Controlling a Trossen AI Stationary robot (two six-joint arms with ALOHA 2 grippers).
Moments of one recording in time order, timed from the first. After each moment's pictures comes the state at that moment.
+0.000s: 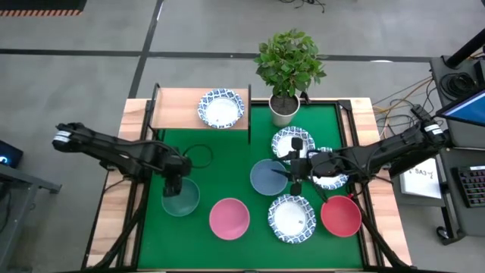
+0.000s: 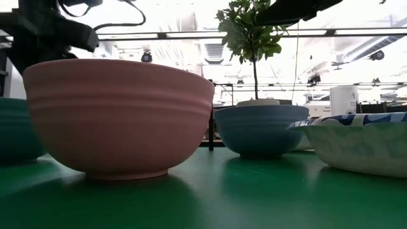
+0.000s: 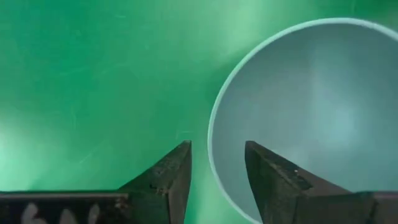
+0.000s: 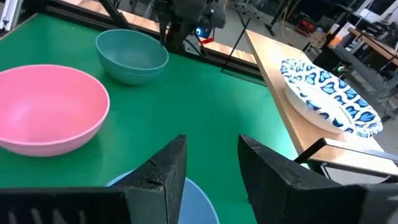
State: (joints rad) left arm -0.18 1.12 0.82 -1.11 -0.04 -0.33; right arm 0.26 1.14 0.77 0.00 0.39 -0.22
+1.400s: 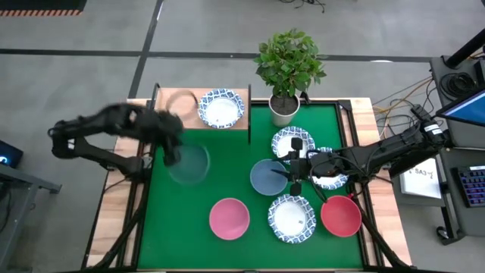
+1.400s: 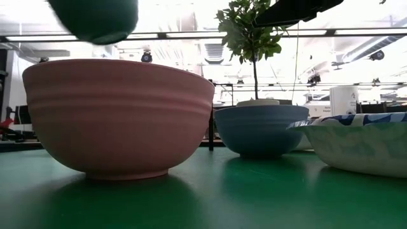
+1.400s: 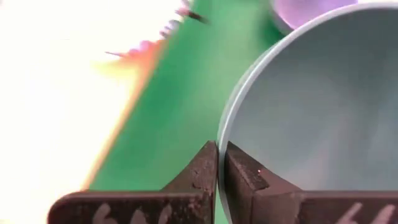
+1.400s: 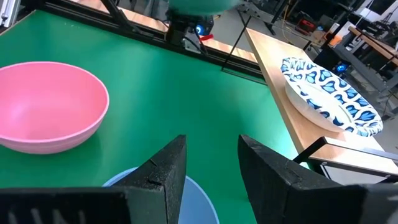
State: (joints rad) left arm 0.11 1.13 1.49 -1.41 -0.19 -0.31; right arm 0.26 1.14 0.77 0.00 0.39 -0.21
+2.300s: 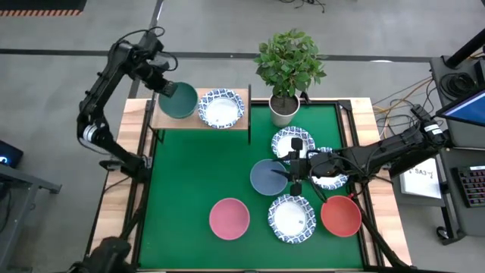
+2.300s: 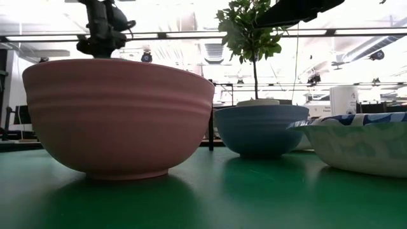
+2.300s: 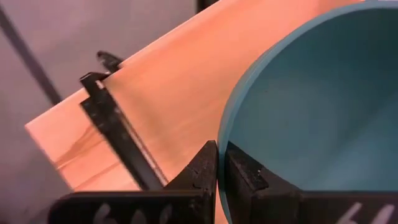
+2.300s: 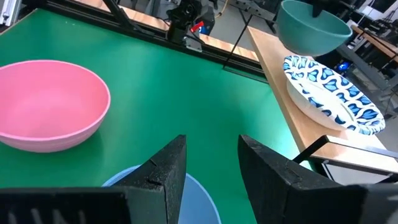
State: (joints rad) left arm 1.13 1.54 1.75 -1.53 0.01 0.10; right arm 0.26 1.14 0.77 -0.01 0.39 -0.21
